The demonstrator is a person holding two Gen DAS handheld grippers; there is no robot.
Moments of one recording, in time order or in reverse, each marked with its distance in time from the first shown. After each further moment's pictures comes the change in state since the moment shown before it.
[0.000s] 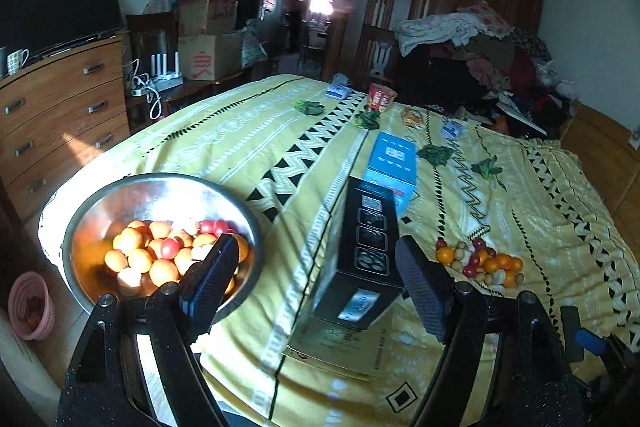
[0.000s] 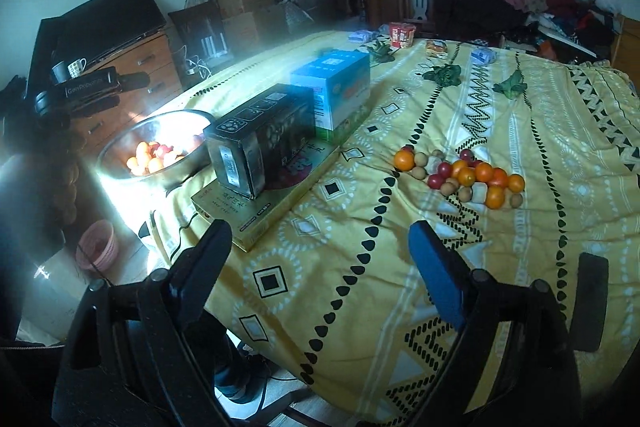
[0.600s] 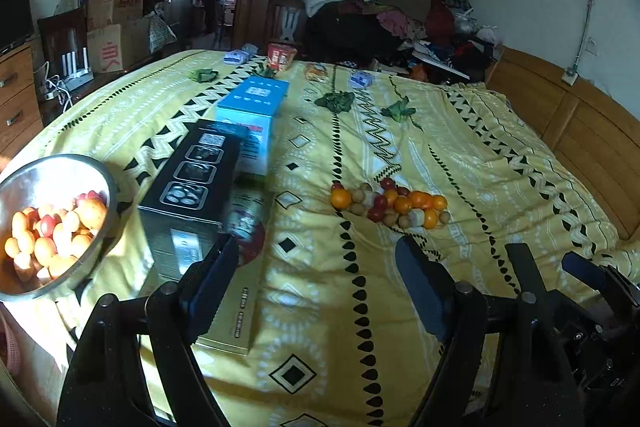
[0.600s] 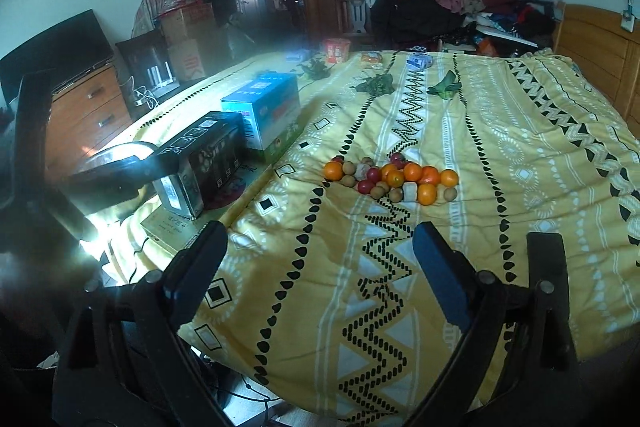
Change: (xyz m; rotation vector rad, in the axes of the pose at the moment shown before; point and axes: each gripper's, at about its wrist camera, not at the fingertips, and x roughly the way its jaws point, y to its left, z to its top) left arm 0.033 -0.118 -0.063 0.143 0.114 -0.272; right arm -0.030 -0.042 -0.008 0.099 -0.072 -0.182
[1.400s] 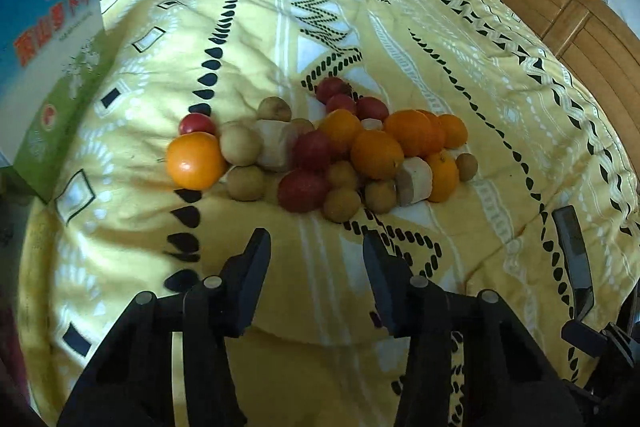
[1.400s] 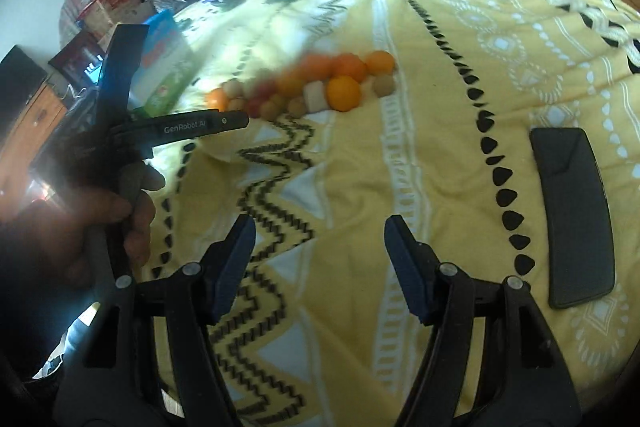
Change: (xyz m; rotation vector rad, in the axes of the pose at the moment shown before) left arm 0.297 -0.088 0.002 0.109 0.394 -0.140; right arm 0.114 -0.132 -0.045 0.265 0.275 -0.039
